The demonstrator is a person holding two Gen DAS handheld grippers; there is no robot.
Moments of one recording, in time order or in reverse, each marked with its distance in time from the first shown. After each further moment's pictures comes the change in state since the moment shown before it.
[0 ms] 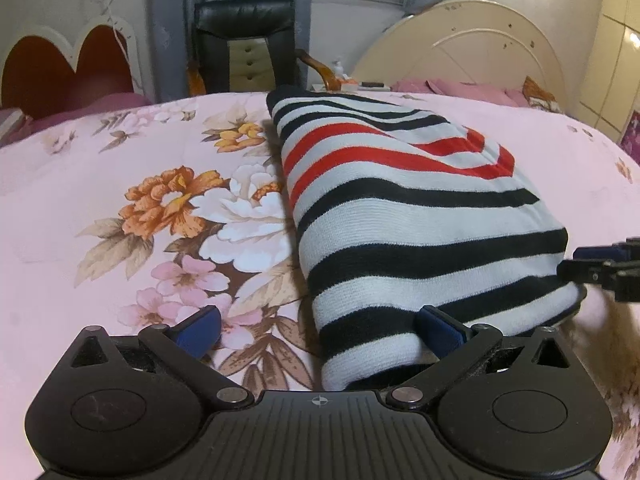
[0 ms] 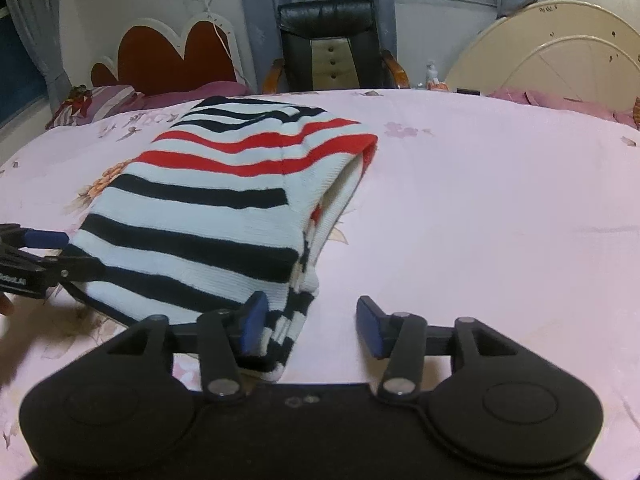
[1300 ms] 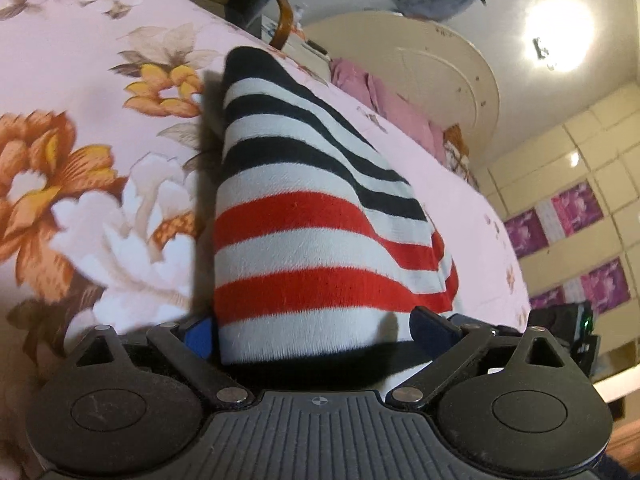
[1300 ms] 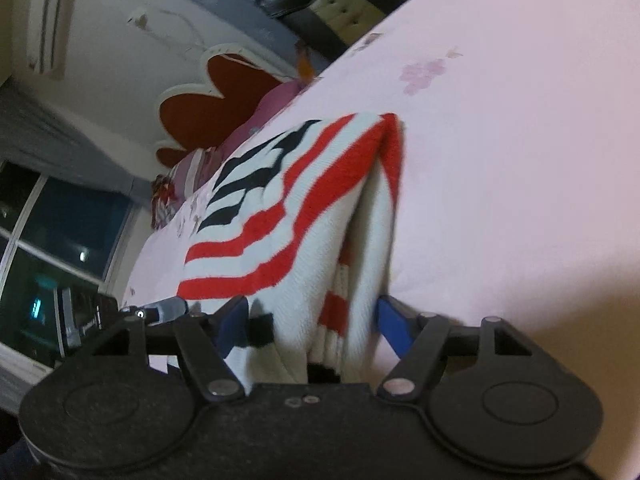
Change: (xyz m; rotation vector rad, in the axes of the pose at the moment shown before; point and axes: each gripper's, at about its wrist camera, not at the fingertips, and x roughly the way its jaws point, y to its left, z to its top) left arm 0.110 0.052 0.077 -0.411 0.200 -0.539; right arm 0.084 -0.079 0.054 0.495 0.130 0.530
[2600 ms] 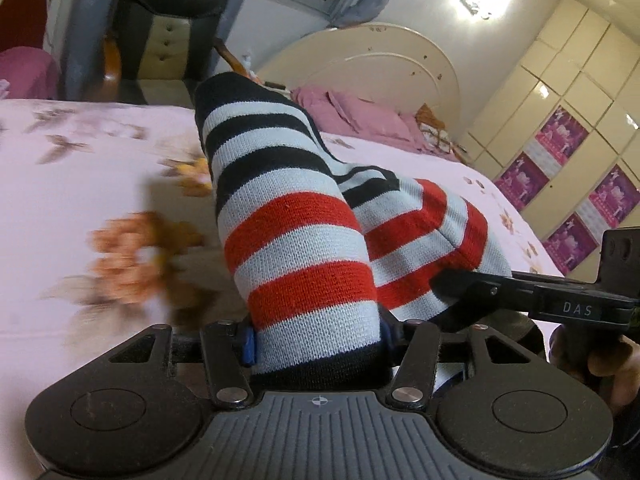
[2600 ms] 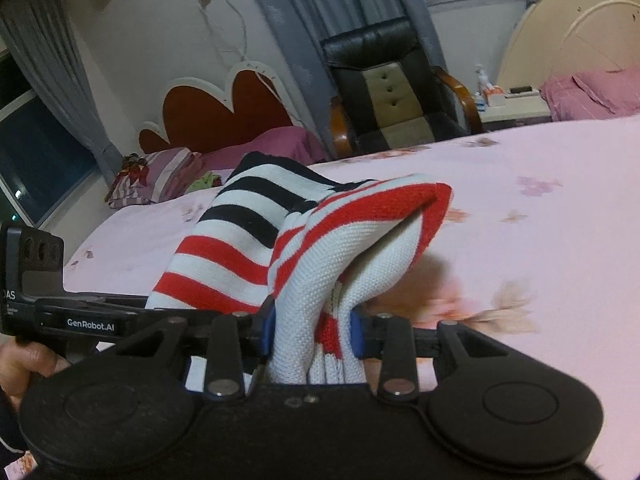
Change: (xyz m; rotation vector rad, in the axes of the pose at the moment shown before) left arm -0.137 0.001 -0.024 0.330 -0.093 0.062; right arm 0.012 0.187 -0.081 -0.366 -0.198 -0.263
